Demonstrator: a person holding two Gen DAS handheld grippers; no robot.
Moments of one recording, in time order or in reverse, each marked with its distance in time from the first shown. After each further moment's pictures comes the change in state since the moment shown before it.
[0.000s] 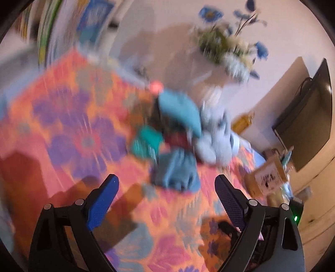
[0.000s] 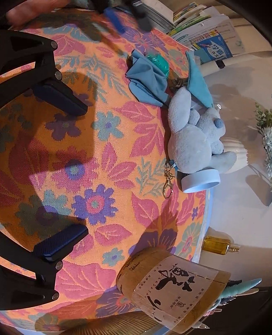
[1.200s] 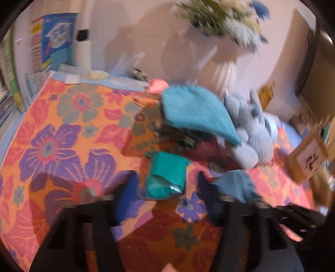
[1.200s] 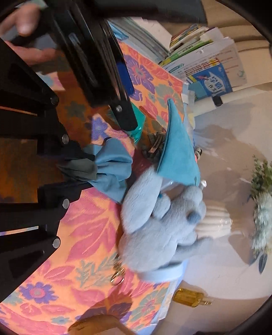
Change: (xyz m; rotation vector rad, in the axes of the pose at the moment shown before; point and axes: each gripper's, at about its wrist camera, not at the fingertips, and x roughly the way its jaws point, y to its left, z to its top) left arm 0.084 -0.004 0.016 0.275 0.129 0.158; right arm 0.018 0.088 0.043 -0.087 -0.080 0.194
